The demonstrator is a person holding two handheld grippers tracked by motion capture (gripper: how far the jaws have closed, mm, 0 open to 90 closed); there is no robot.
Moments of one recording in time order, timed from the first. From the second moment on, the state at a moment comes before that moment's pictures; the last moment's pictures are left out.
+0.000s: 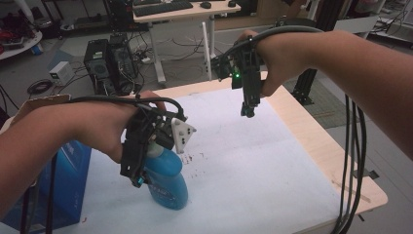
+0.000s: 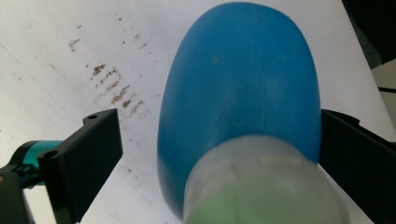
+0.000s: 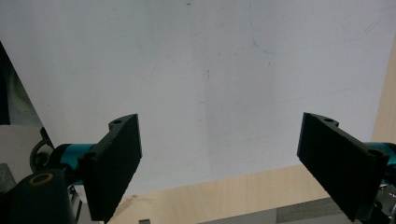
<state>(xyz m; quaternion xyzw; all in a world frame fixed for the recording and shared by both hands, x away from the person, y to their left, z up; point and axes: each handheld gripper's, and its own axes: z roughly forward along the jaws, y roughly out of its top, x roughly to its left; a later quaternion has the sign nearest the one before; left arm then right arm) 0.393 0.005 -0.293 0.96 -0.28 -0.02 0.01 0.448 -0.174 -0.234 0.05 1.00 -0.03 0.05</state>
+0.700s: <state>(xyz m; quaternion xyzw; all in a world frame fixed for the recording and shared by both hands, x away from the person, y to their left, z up) 0.390 0.000 -0.293 0.96 -0.29 -0.01 0.00 0.449 -0.173 -0.234 0.05 1.00 -0.03 0.06</state>
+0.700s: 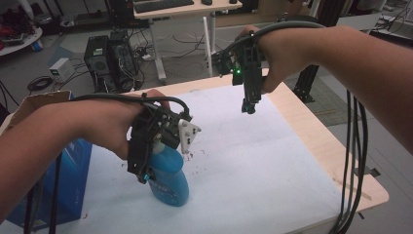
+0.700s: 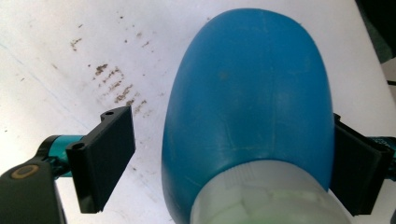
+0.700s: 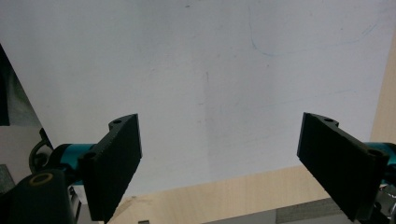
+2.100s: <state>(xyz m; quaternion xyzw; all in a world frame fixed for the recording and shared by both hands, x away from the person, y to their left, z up) 0.388 -0.001 -0.292 0.96 -0.29 -0.01 -0.01 0.451 -0.172 -0.234 0.05 1.00 -0.03 0.06</state>
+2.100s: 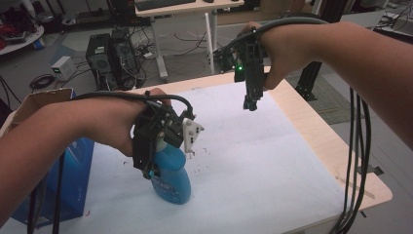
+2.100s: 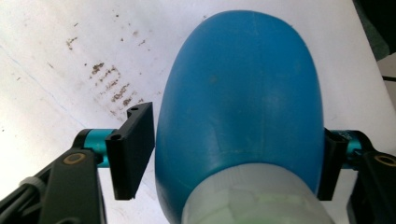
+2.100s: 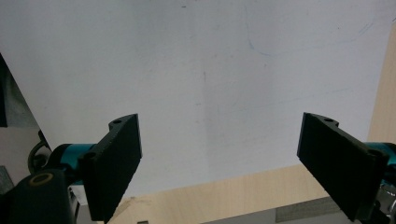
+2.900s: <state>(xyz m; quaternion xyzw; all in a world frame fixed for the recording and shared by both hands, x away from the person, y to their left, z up) 0.380 0.000 -0.289 0.96 -0.27 -0.03 -0.01 0.453 -0.168 -0.239 0.05 1.00 -0.03 0.06</state>
